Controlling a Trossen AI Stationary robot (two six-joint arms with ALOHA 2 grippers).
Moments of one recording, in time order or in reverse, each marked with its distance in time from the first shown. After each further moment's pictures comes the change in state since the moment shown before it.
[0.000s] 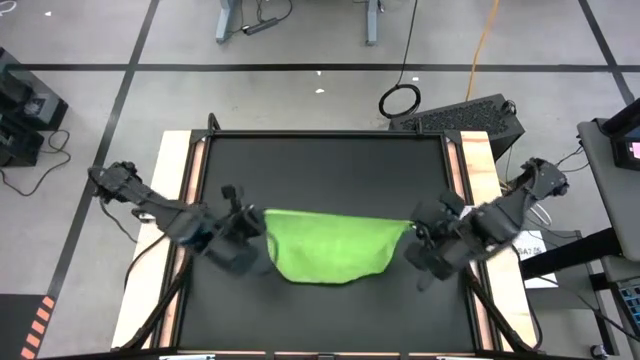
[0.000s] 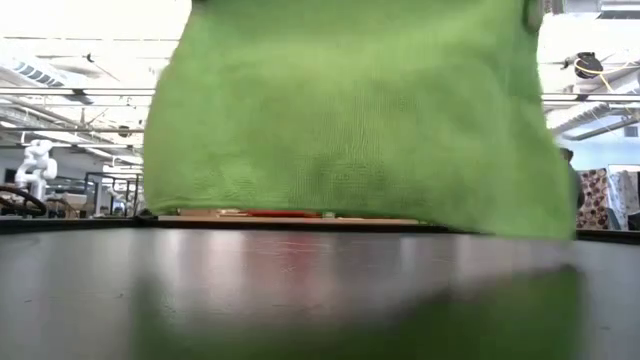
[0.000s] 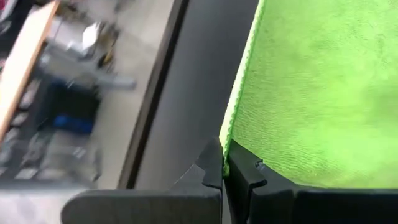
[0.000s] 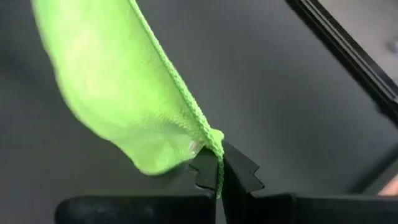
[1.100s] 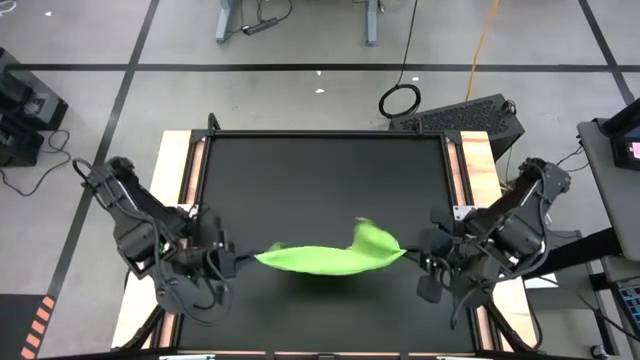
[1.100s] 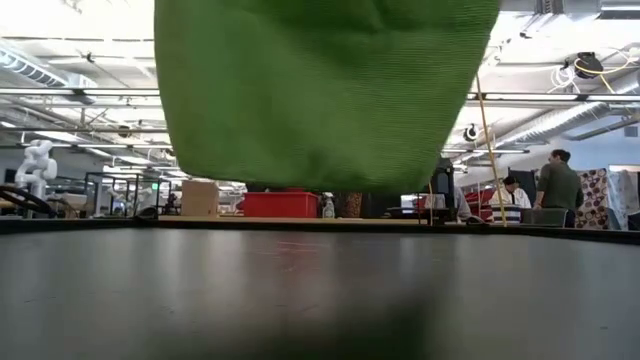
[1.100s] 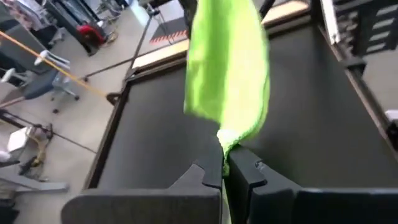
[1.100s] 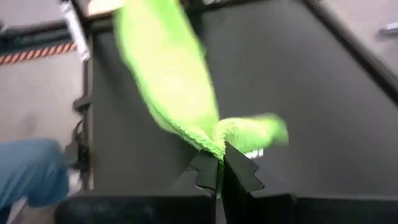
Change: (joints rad) left arm -0.318 -0.089 0.000 0.397 -0.048 0.202; right arm 0.189 -0.001 0.057 0.328 0.154 -0.210
